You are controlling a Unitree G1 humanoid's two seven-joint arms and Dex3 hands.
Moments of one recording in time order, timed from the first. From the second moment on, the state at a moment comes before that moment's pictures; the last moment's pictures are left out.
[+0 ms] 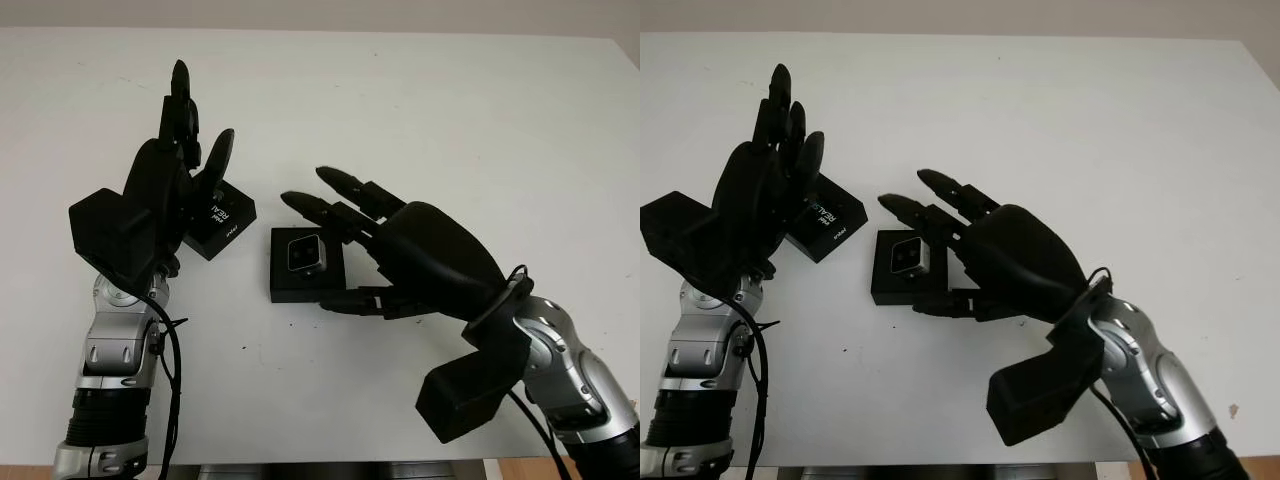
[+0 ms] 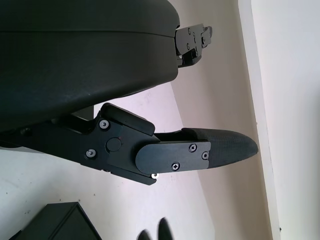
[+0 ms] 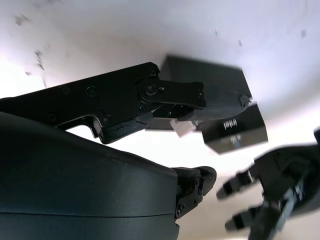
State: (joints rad) left arm -0.39 0.24 0.14 -0.01 -0.06 0.01 -0.14; right arm -0.24 -0.59 0.21 -0.24 -0.56 -0.38 0.29
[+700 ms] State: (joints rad) left arm -0.37 0.24 0.15 -0.03 -0.06 0.01 -0.14; right arm -0.19 -0.72 0.20 -0.26 -0.73 -0.45 0.39
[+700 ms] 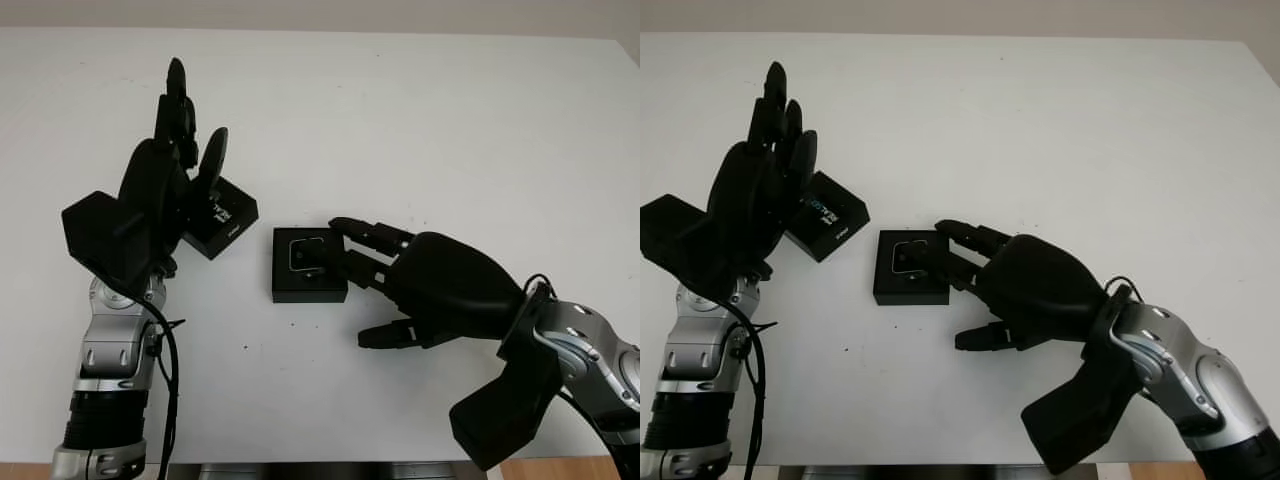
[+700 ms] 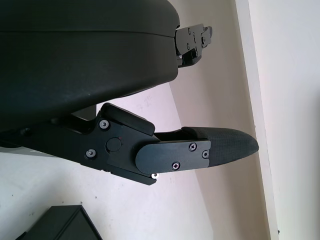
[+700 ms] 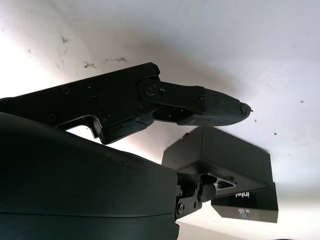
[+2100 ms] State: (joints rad) left arm -0.55 0.72 0.10 0.12 0.01 0.02 -0.61; right arm -0.36 -0.34 0.02 -0.19 -0.27 0.06 0.19
